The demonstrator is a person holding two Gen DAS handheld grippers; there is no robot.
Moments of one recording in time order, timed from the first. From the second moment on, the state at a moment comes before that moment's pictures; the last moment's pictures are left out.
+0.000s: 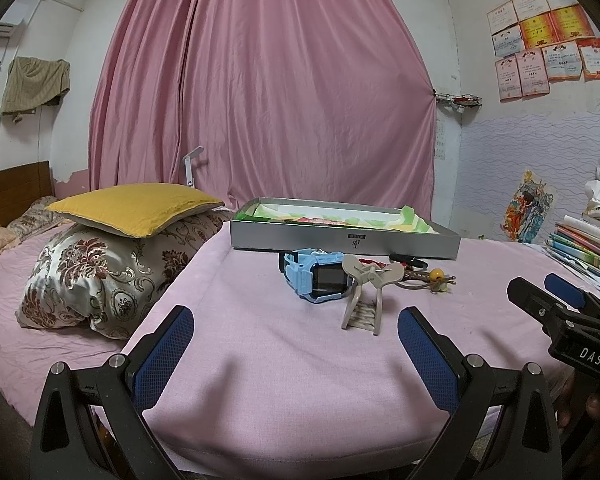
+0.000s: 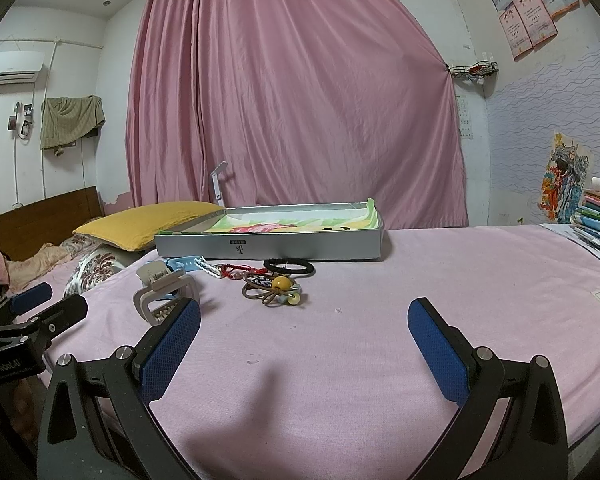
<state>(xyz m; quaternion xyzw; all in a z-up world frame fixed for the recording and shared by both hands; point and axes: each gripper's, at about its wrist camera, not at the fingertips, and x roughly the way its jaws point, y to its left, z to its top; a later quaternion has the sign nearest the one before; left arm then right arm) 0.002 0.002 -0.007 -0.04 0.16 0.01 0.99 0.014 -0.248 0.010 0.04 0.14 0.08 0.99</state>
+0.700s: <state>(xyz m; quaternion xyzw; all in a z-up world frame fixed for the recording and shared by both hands) 0.005 0.006 -0.012 -0.05 0.17 0.00 0.98 0.013 -0.248 0.012 0.04 0.14 0.08 0.99</state>
